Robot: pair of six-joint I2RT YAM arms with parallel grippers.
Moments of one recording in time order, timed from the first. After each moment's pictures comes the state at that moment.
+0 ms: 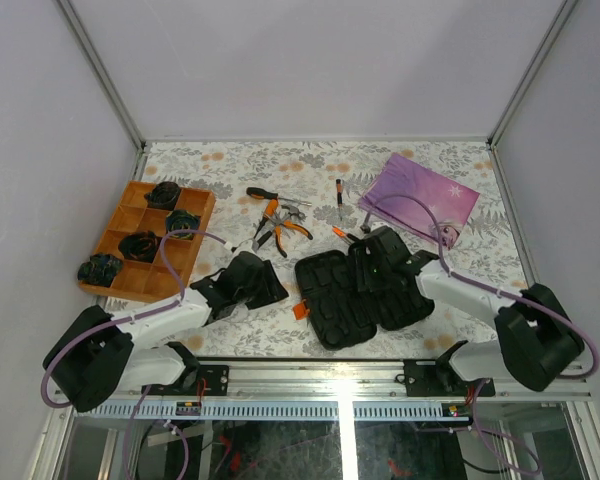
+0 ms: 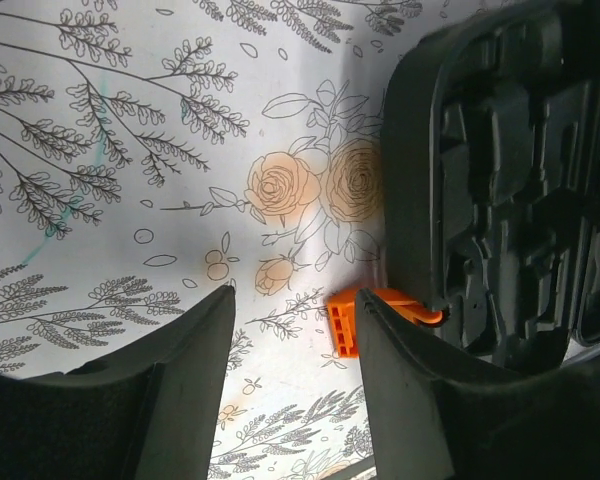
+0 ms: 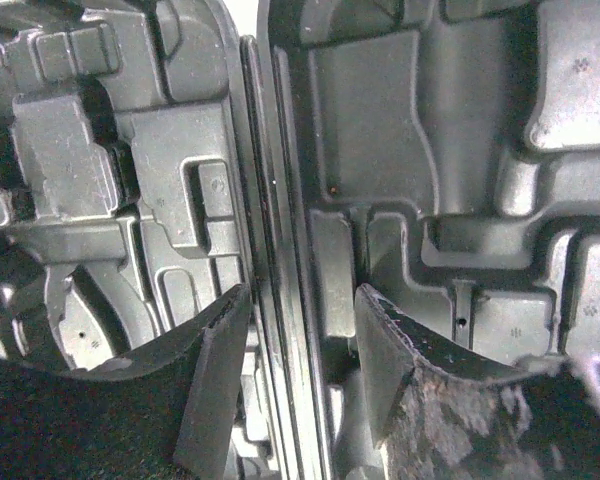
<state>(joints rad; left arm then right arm) -0.71 1.21 0.45 -0.08 -0.02 -0.94 0.64 1.39 0.71 -0.32 0.03 0.43</state>
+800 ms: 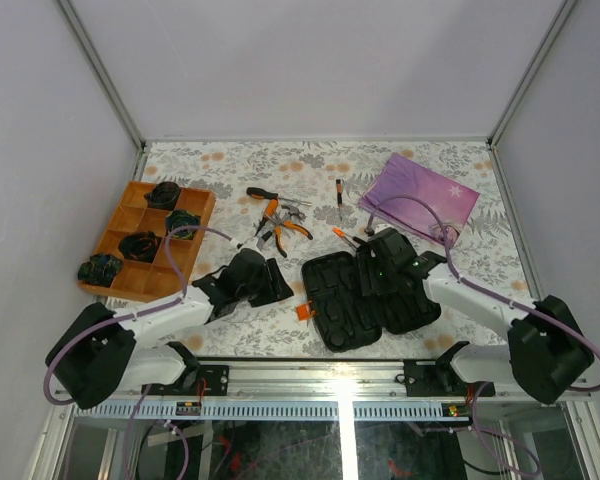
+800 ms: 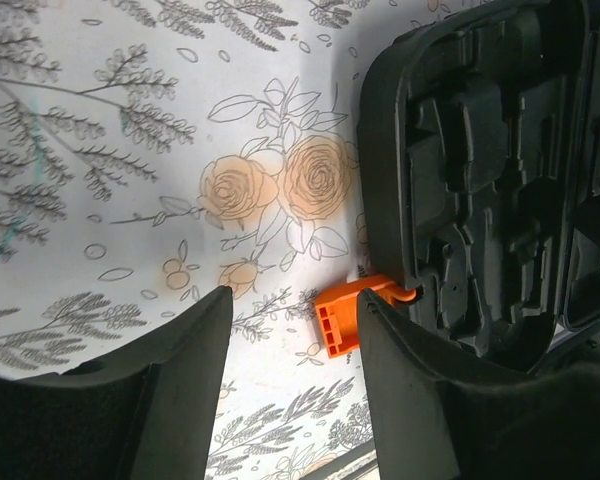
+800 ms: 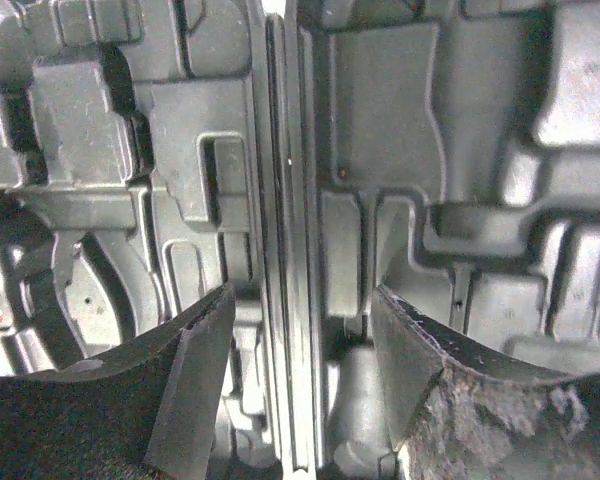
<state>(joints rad) -0.71 1.20 0.46 -0.06 0.04 -0.91 0.64 1.24 0.67 -0.45 0.07 0.42</state>
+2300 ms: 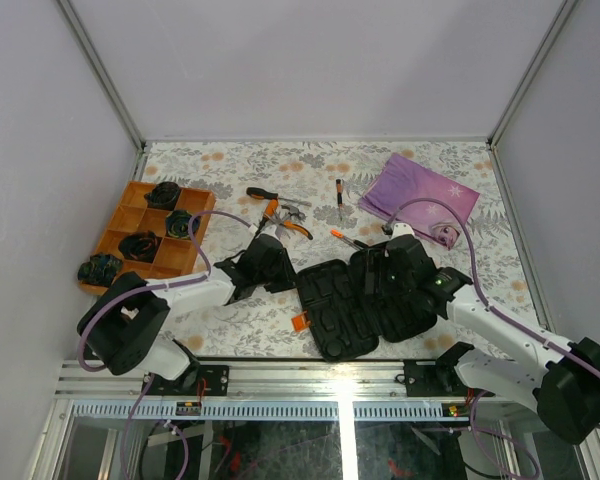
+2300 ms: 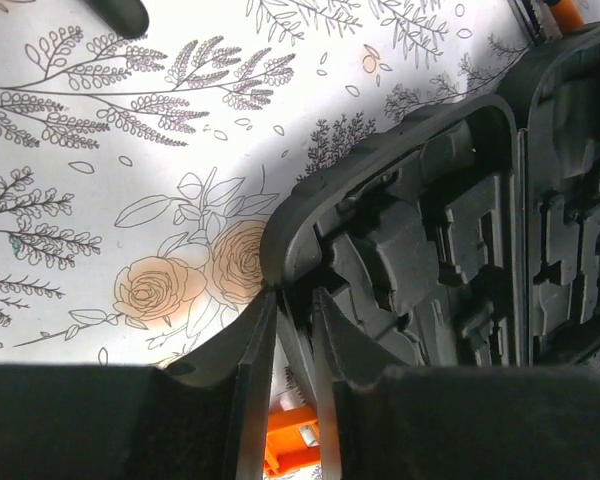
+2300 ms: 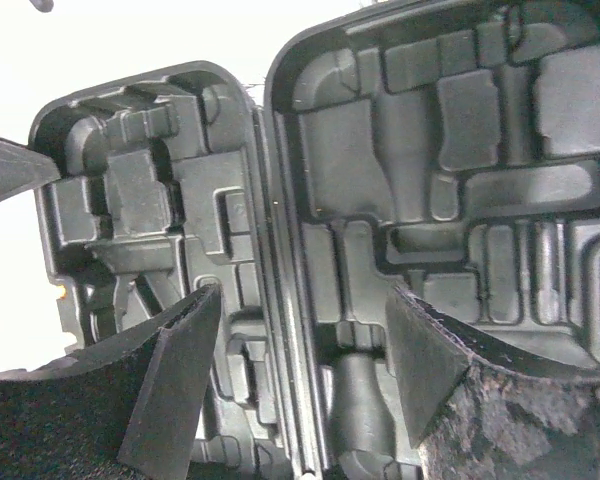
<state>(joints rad) -0.71 1.46 0.63 0.03 0.07 -0.87 0.63 1.03 0.60 -0.38 0.06 0.51</state>
